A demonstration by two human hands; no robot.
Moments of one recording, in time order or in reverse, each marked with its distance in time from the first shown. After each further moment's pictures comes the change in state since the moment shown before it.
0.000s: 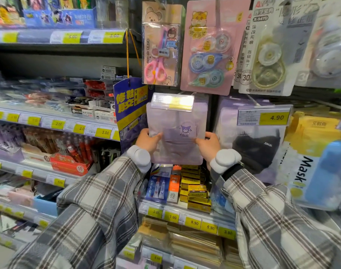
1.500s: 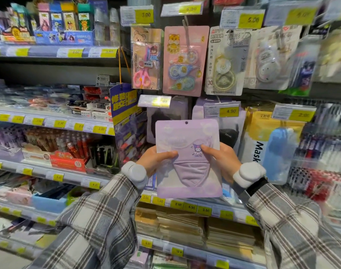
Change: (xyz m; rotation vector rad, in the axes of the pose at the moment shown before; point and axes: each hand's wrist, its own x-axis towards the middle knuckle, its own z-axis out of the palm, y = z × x) left_hand -0.132 0.009 0.022 -0.409 -0.504 0.034; right_hand -0.119 -0.011 -0.118 0.215 -0.176 -0.021
